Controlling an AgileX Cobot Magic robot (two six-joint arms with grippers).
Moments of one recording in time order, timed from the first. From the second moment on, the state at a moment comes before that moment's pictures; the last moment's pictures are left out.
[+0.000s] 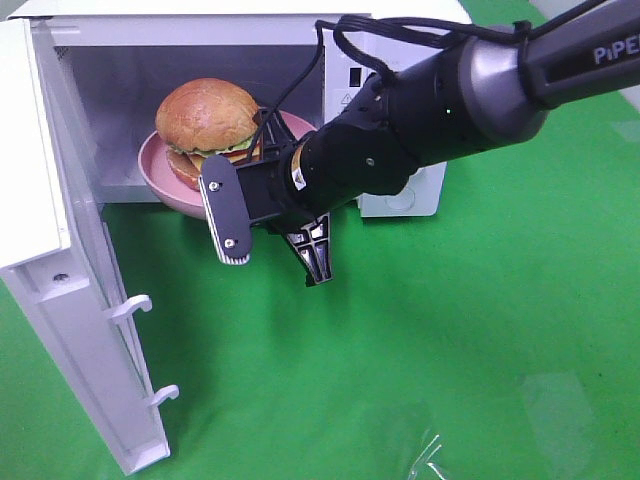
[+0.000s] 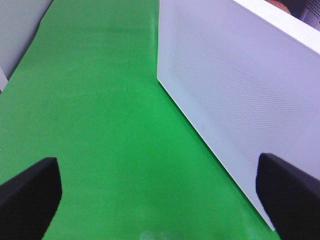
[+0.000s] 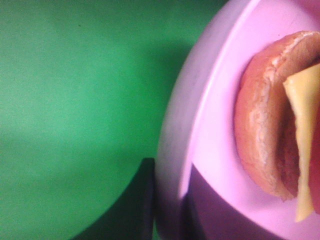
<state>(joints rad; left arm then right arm) 0.09 0.00 -0.50 -0.14 1.04 0.09 0.73 2.01 -1.23 -0.38 0.08 -0.90</state>
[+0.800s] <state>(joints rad) 0.09 0.00 -0.50 -0.14 1.04 0.09 0.74 1.78 -0.92 -0.36 0.02 -0.91</state>
